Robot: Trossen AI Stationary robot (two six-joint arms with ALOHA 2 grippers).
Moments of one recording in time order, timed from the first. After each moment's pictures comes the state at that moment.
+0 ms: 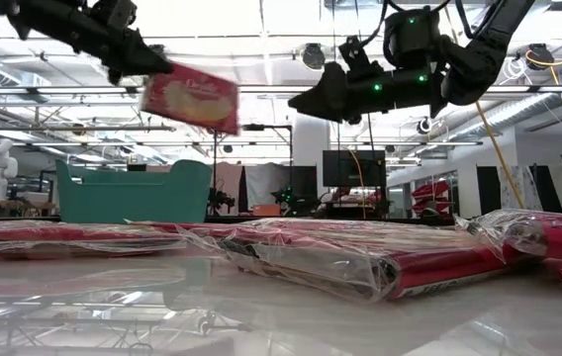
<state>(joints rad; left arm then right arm) 0.73 0.72 0.68 -0.21 0.25 0.02 -0.29 1.60 0.62 0.98 0.08 -0.08</state>
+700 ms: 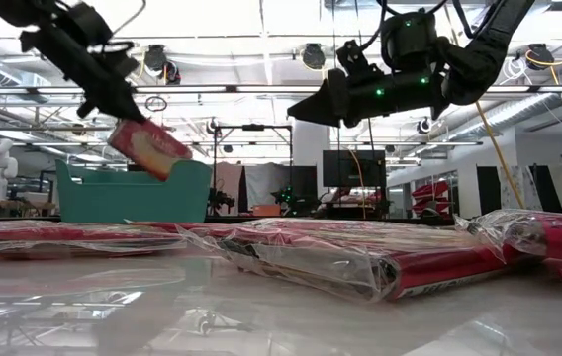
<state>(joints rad) 1.17 0.96 0.79 -0.49 0.39 0.04 -0.29 1.60 0.62 0.92 0.02 -0.12</state>
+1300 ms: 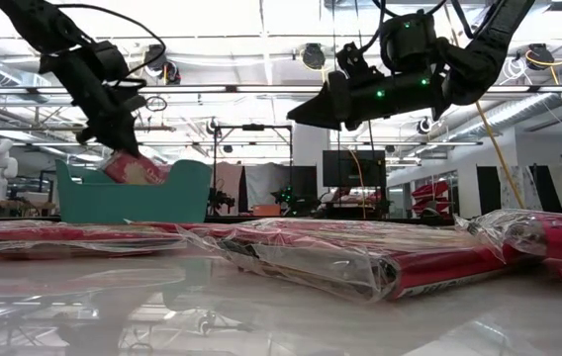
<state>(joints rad) 1.18 1.14 0.79 -0.53 0.29 0.07 -0.29 1.60 0.61 0.90 0.02 -0.10</state>
